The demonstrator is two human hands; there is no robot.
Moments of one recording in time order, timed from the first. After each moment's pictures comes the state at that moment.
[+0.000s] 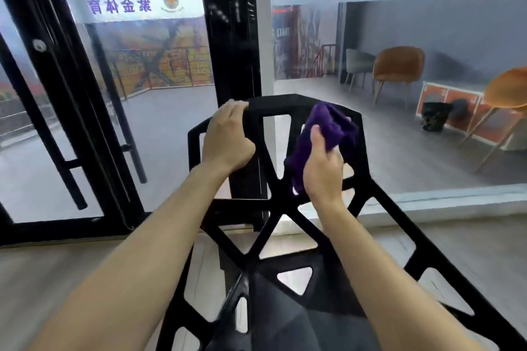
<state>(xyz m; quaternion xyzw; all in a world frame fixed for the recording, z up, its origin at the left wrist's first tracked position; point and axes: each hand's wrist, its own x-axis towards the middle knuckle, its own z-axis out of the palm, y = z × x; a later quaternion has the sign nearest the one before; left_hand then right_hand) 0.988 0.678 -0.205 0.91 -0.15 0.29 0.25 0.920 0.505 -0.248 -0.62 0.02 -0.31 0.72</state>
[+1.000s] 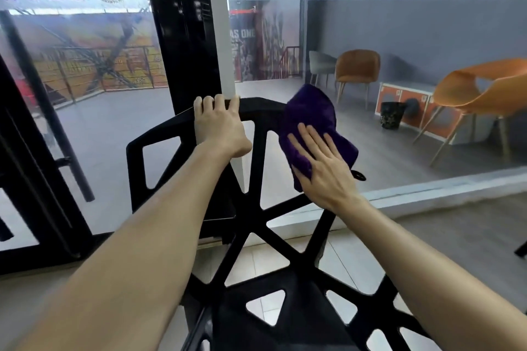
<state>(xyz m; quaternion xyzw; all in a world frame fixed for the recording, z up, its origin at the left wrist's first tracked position) 1.072 0.597 -0.191 0.96 -0.08 0.26 -0.03 1.030 0.362 -0.311 -0.91 -0.12 -0.40 -0.03</state>
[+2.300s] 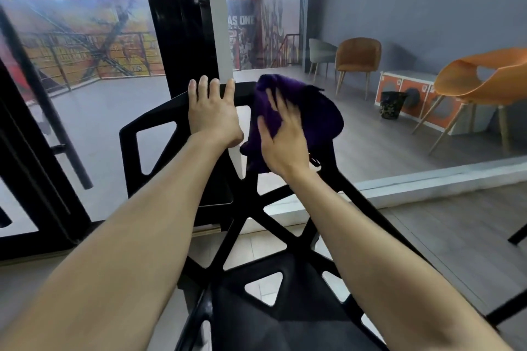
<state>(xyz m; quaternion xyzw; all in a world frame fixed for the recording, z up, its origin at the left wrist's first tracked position) 1.082 0.604 -0.204 0.95 -0.08 0.29 -0.05 1.043 0.455 -0.274 -0.84 -0.08 -0.42 0.34</state>
